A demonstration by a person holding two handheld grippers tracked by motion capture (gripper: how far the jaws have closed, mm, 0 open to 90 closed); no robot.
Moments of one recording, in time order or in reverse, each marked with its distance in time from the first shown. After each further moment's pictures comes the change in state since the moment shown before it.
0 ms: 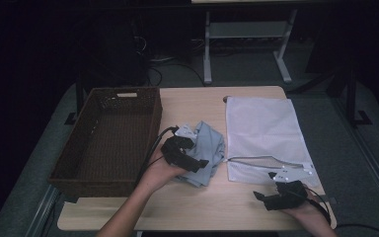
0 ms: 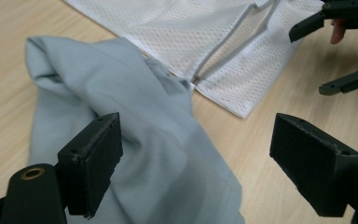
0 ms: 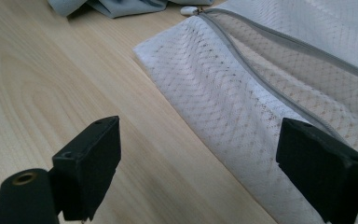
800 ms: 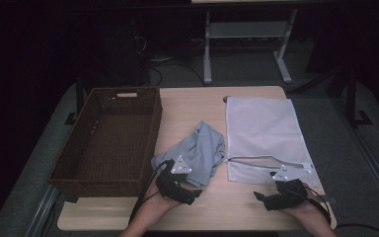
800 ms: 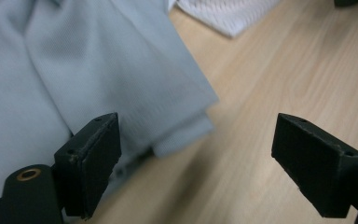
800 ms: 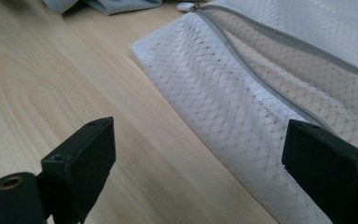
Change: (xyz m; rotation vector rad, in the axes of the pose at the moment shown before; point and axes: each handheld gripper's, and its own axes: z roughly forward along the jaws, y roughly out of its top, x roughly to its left) left arm -0.039 -0.078 0.010 0.049 0.062 -0.011; right arm 0.000 0.004 -0.002 0.026 -0.016 0.015
